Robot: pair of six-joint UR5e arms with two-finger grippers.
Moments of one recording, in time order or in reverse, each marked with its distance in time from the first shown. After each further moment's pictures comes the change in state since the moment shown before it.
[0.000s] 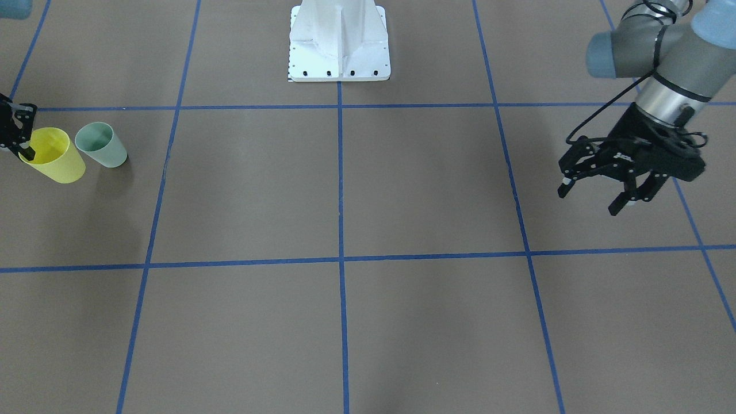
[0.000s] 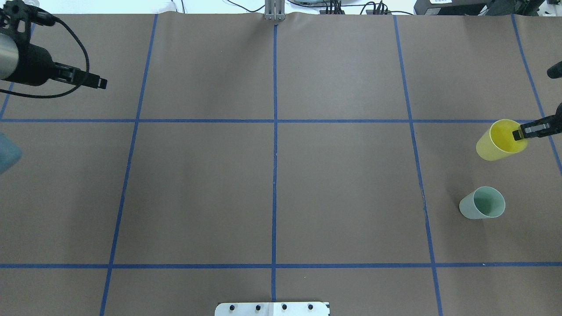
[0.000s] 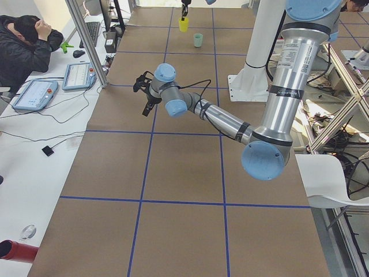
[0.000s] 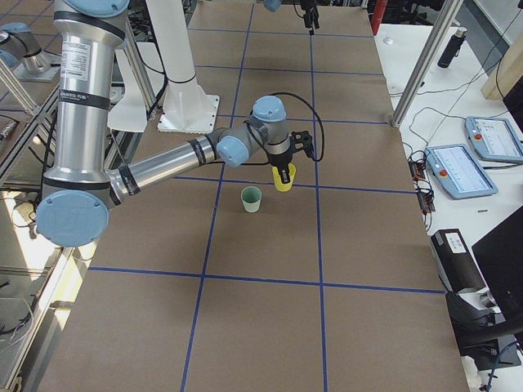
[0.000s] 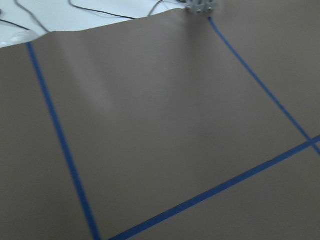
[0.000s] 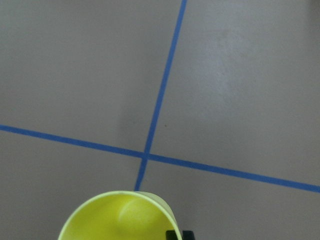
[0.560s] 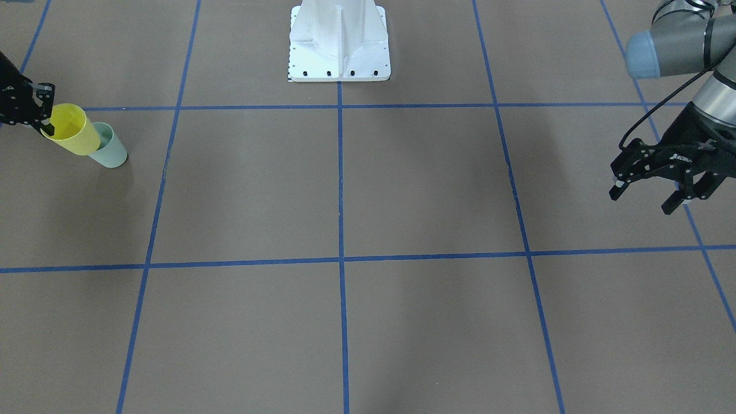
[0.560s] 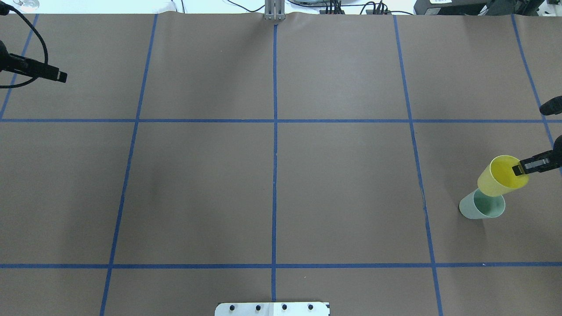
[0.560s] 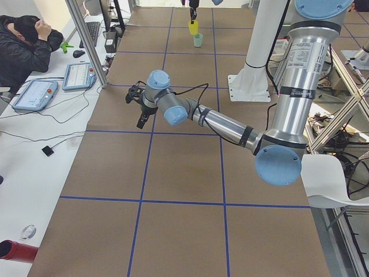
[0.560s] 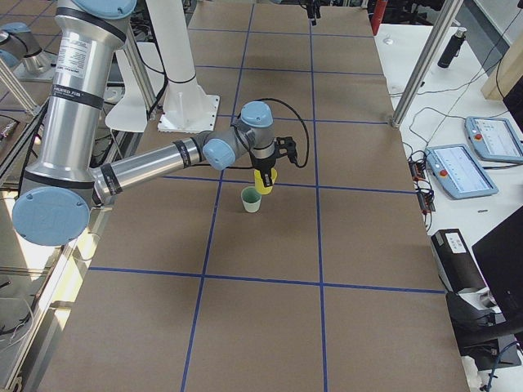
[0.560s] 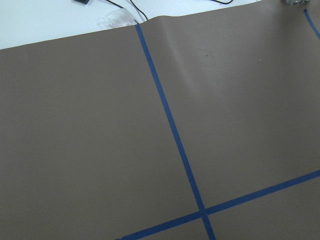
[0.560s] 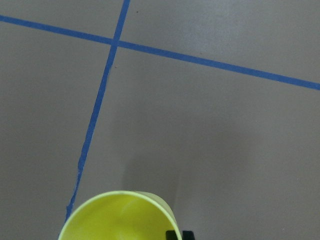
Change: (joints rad) left arm -0.080 0.048 0.012 0.039 -0.032 0.084; right arm -0.093 -0.076 0.030 -0.009 0.031 -0.001
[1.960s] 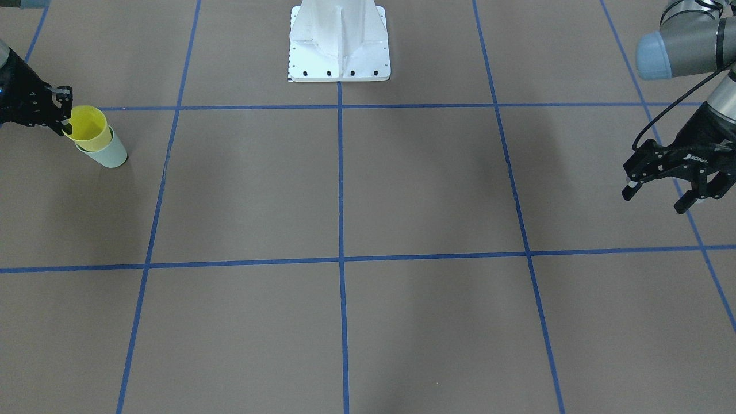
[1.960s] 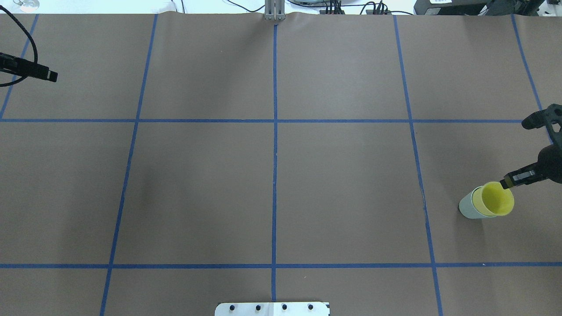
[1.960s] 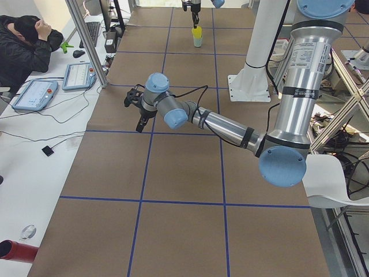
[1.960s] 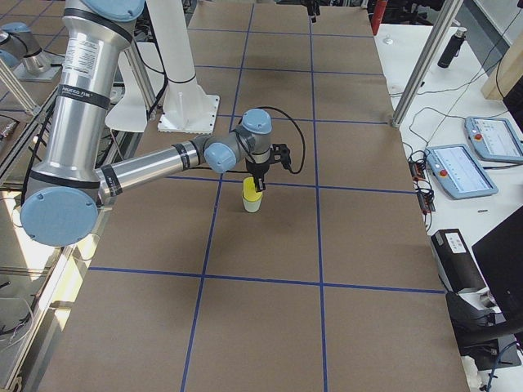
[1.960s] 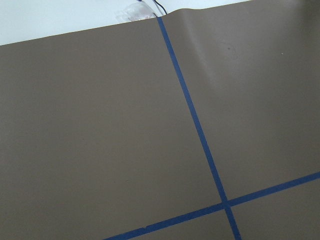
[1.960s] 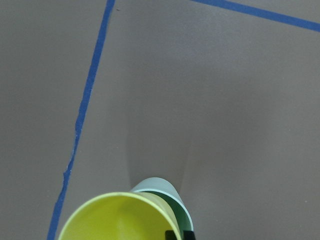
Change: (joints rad) left arm -0.027 0.011 0.013 0.003 -0.015 0.029; right arm -0.050 0.010 -0.029 -0.008 0.010 0.008
